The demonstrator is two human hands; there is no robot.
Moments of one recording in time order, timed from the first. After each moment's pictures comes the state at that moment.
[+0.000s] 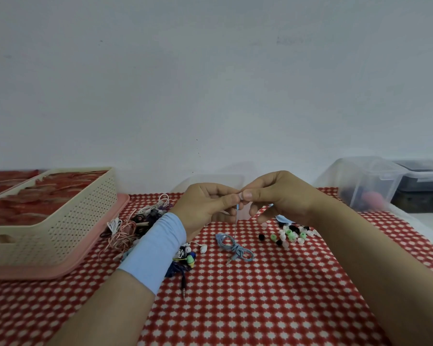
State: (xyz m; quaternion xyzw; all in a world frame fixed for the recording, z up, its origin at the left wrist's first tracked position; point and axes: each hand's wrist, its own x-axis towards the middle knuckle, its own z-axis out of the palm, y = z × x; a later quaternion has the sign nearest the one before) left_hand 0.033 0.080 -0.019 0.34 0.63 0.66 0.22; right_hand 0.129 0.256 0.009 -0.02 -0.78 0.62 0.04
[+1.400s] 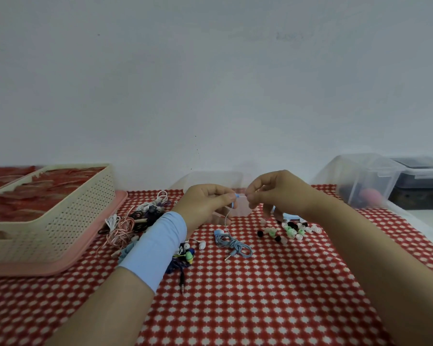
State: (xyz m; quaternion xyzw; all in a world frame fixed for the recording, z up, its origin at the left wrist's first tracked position) left_hand 0.023 0.087 -0.032 0.28 0.69 0.63 0.21; right_hand 0.122 0.270 -0.003 -0.08 -0.87 0.48 0.08
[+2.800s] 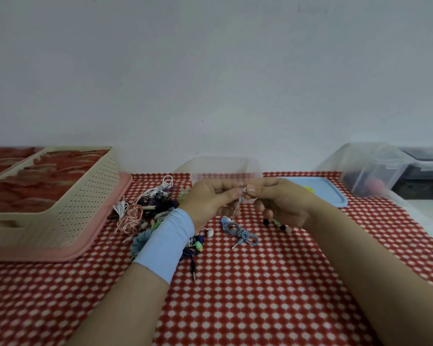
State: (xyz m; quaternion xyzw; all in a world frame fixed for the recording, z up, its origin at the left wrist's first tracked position) left_hand 0.025 0.079 -0.040 0.28 0.61 0.70 0.27; right_hand 0.110 0.248 -0.024 -0.11 -0.64 0.76 -0.03
